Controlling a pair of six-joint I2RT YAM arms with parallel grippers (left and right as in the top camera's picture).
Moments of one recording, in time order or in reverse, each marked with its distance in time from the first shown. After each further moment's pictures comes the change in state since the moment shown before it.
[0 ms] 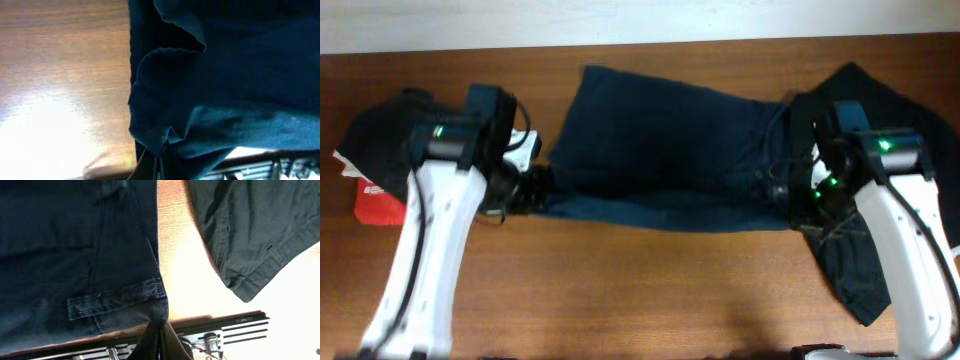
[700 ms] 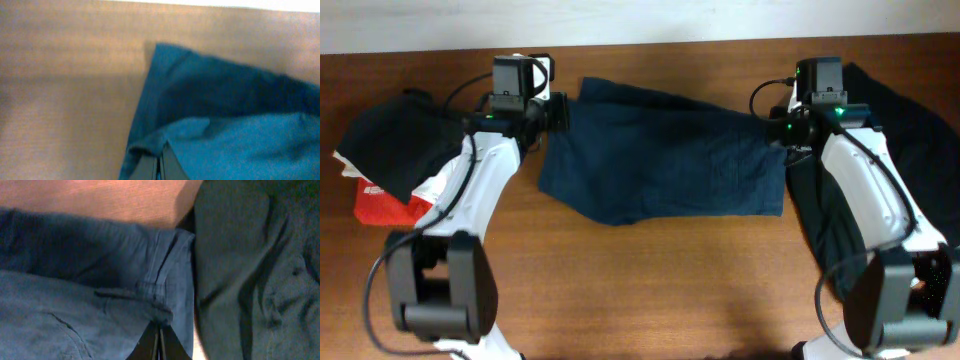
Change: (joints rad) left arm 0.003 0.348 -0.105 1.091 -0.004 -0.025; right arm -0.031 0.330 -0.013 0.858 0.027 -0.039
